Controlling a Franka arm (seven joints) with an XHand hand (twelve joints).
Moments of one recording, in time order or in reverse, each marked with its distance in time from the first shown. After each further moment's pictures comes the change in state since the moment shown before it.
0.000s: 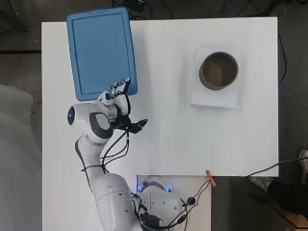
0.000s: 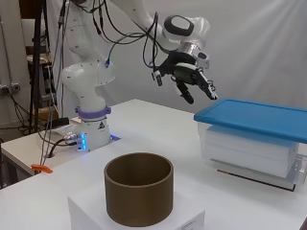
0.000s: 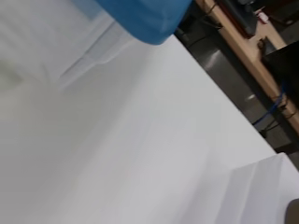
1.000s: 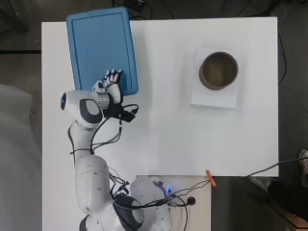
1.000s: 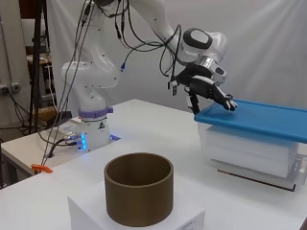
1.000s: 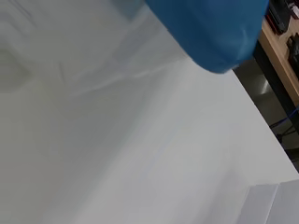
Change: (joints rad) arm -1.108 0.038 1.092 0.166 0.081 0.042 -0.107
